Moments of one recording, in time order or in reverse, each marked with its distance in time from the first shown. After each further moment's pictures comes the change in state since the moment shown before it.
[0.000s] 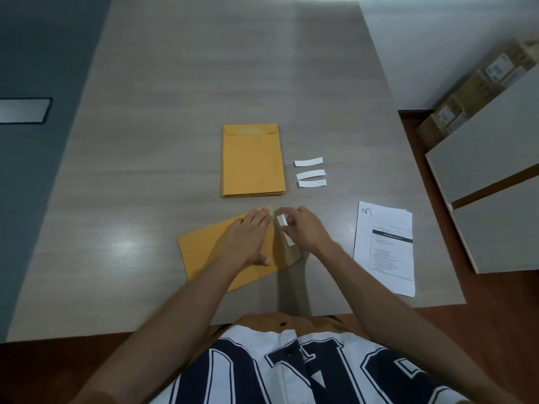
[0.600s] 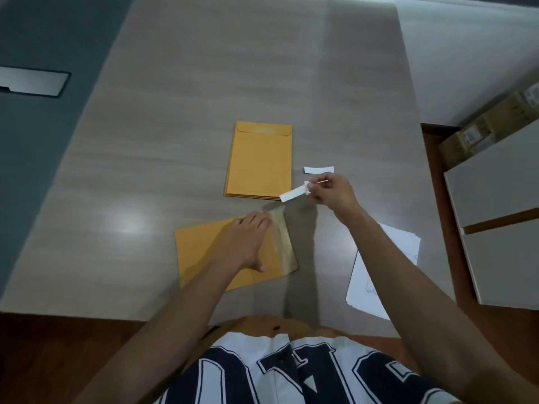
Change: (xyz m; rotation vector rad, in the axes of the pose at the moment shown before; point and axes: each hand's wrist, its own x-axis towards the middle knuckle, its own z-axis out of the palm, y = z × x) left_hand 0.007 0.002 -0.002 -0.059 0.036 -0.069; right_hand 0.067 0.016 -0.086 0.742 0.075 0.220
